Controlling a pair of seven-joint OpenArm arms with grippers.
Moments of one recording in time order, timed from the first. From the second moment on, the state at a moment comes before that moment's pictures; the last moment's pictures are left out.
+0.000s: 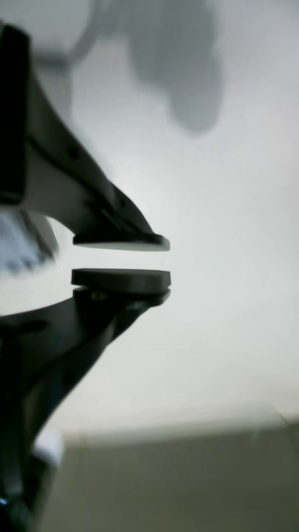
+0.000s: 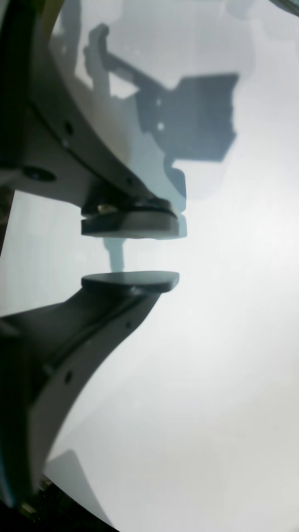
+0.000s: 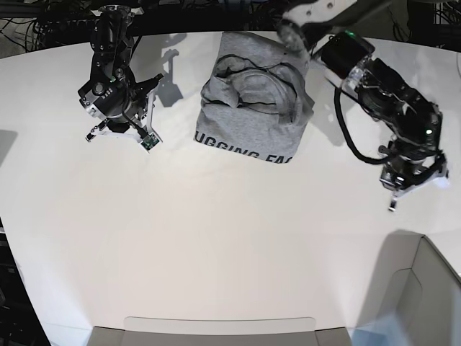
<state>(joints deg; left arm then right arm) -20.2 9.9 -48.2 112.7 -8.2 -35.4 78.4 -7.5 1.2 4.2 114.2 -5.0 44.9 -81.7</state>
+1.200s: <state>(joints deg) 7.3 -12.3 -8.0 116.3 39.5 -35.4 29.6 -7.5 1.0 4.2 114.2 -5.0 44.9 -81.6</state>
